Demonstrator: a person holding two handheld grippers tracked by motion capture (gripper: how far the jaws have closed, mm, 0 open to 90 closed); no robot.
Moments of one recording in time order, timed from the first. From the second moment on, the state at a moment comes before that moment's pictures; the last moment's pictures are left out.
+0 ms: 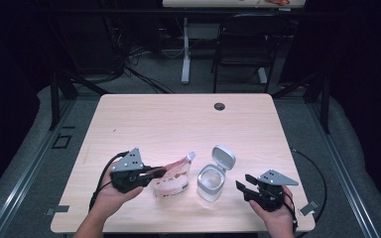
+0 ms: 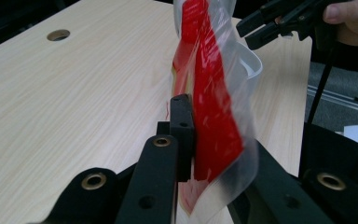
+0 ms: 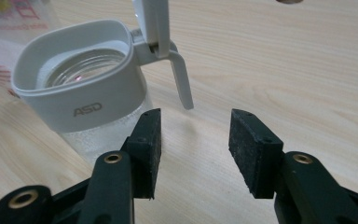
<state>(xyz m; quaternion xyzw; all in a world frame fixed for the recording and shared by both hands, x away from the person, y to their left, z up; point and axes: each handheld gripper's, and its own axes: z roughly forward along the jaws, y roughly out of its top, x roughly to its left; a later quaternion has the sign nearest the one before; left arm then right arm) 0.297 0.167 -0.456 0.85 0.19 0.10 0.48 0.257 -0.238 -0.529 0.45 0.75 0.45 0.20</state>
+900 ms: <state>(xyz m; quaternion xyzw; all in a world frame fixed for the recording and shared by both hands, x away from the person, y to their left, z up) 0.282 0.195 -0.449 0.84 0.24 0.10 0.48 0.261 -0.208 -0.444 0.32 0.80 0.47 0.19</state>
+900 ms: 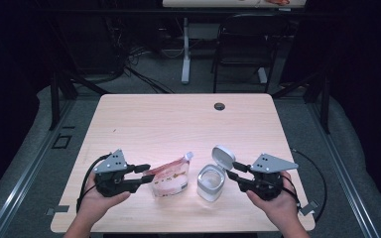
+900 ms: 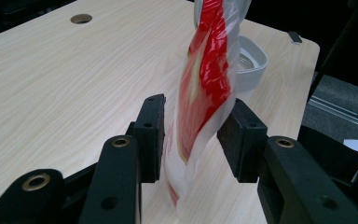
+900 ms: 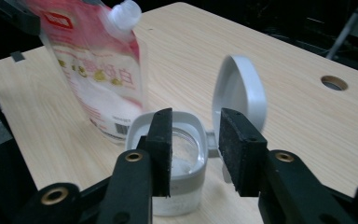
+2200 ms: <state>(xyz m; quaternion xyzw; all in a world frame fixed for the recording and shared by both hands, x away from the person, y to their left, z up) 0.278 0.202 -0.445 0.84 0.23 0.09 0.48 0.300 -0.108 -0.403 0.20 0.84 0.49 0.14</state>
